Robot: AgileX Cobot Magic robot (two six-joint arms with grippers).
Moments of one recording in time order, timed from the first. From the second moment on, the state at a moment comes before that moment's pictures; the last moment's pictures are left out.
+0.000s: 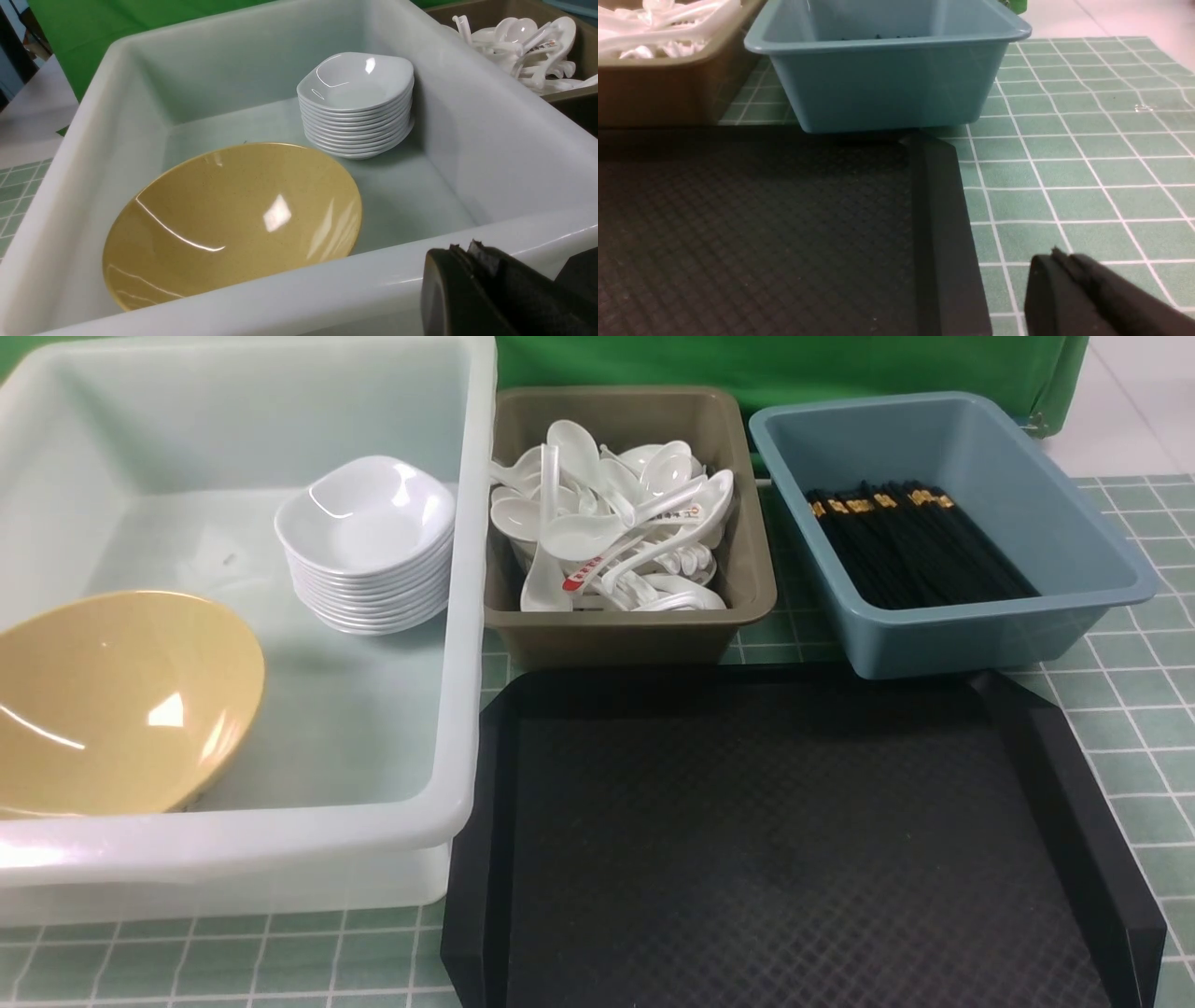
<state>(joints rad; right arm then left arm) 0.00 -0.01 0.03 -0.06 0.31 0.11 0.13 0.02 -0.41 -0.27 0.74 0.42</state>
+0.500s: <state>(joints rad) 0.00 -0.01 0.03 -0.06 0.31 0.11 0.13 0.02 -0.41 -0.27 0.74 0.42</state>
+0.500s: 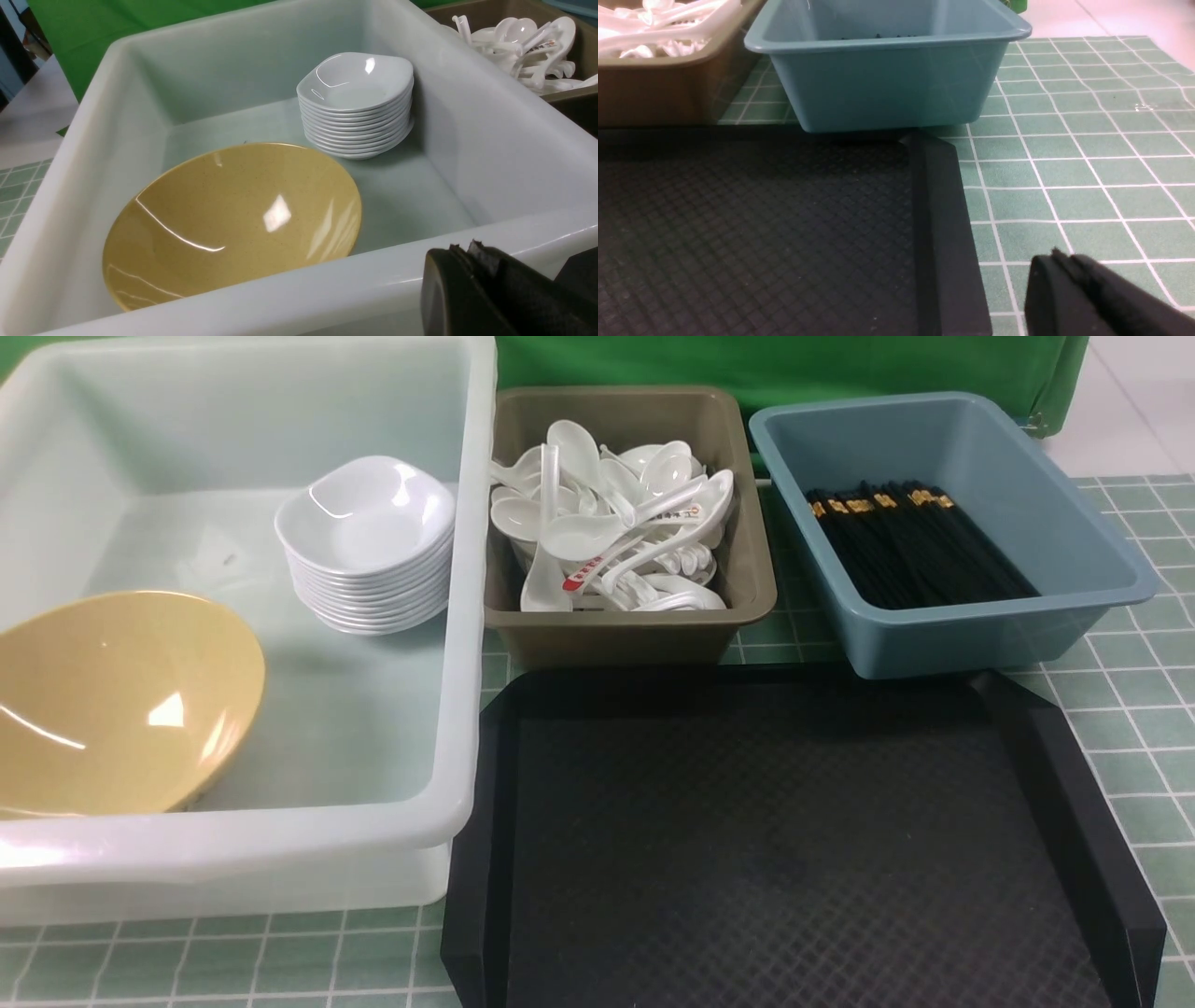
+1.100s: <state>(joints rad) 0.00 -0.01 0.03 -0.06 0.31 0.11 0.13 -0.01 -0.03 -0.13 0.18 0.05</state>
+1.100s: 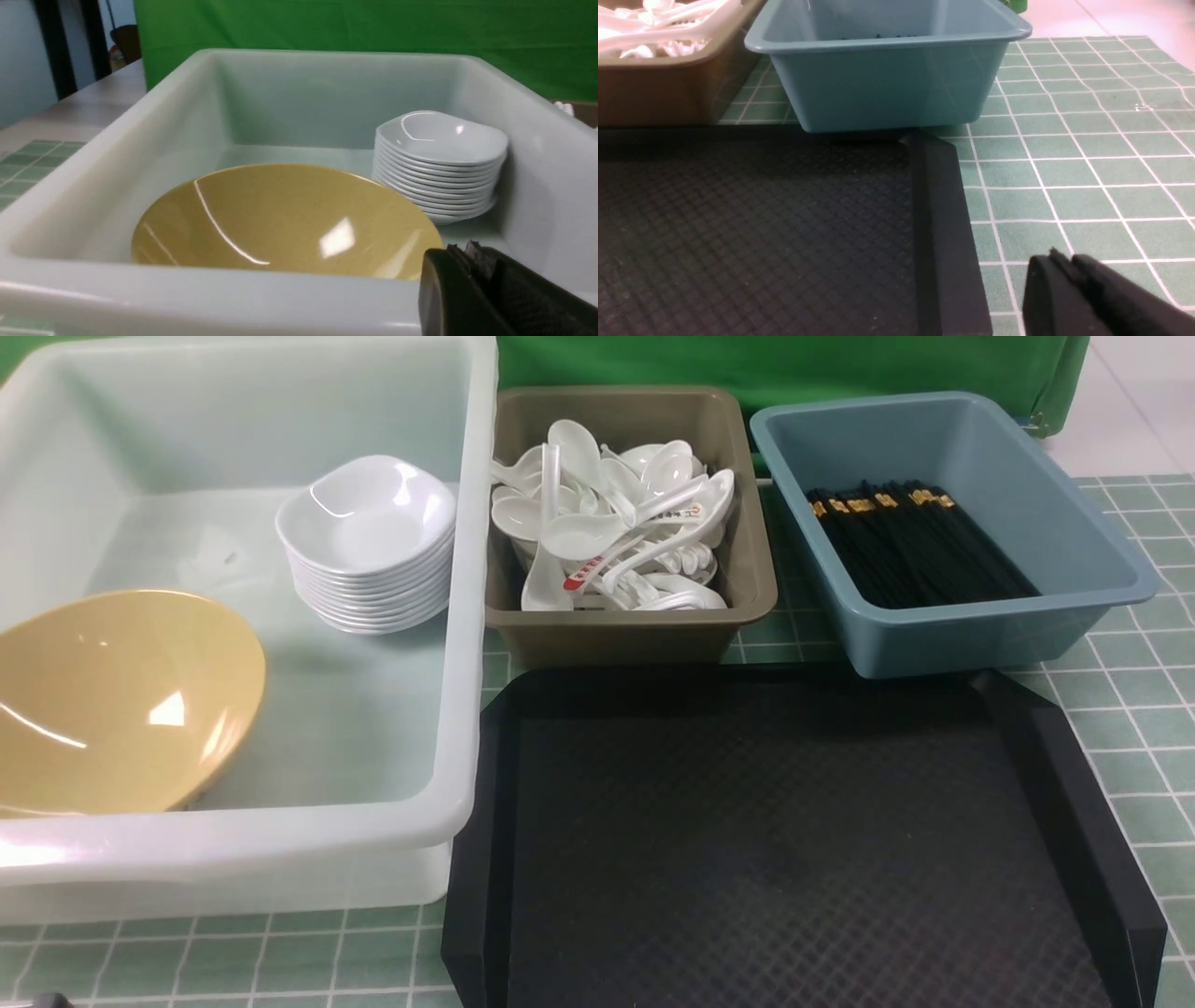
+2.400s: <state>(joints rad) 0.00 -0.01 0.03 -0.06 0.31 0.11 0.04 -0.01 0.03 -0.02 0.31 -0.10</state>
